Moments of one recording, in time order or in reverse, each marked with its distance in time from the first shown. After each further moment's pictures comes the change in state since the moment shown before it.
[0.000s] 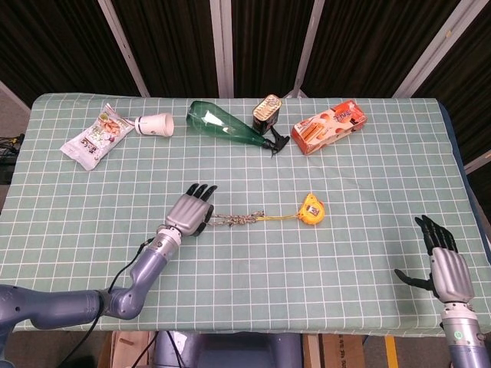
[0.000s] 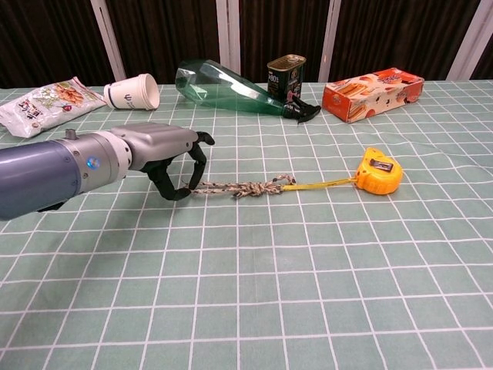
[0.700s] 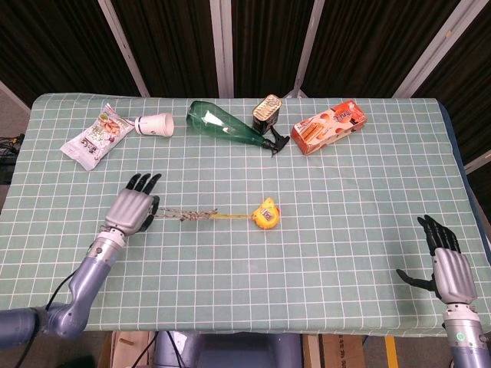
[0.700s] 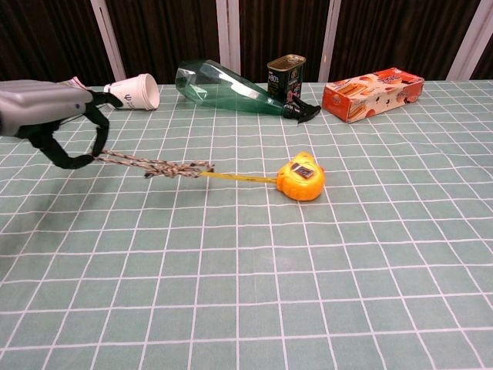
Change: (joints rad) left arm 0.178 0.328 0.102 -0.253 0.107 0.191 -0.055; right arm -0.007 0.005 -0.003 -0.004 -0.012 0.015 -0.002
